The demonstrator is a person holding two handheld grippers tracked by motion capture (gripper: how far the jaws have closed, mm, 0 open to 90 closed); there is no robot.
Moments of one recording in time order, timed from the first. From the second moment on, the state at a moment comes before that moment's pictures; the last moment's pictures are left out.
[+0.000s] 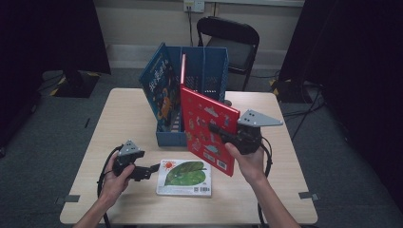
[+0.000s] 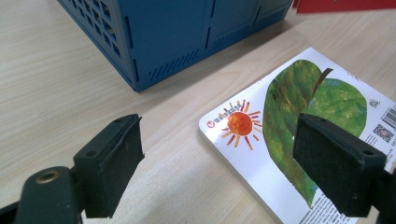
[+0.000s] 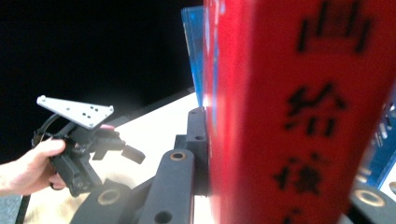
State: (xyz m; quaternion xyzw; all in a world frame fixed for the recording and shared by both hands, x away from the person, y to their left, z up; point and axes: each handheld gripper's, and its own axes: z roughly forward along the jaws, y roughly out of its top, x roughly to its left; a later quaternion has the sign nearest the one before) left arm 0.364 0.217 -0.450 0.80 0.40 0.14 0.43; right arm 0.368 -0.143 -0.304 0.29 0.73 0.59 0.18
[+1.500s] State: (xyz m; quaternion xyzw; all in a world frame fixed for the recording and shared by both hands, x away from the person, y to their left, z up) left arm 0.363 0.214 -0.453 0.80 0.40 0.14 0.42; right arm 0.430 -0.109 -0.273 0.35 0.70 0.58 0.24
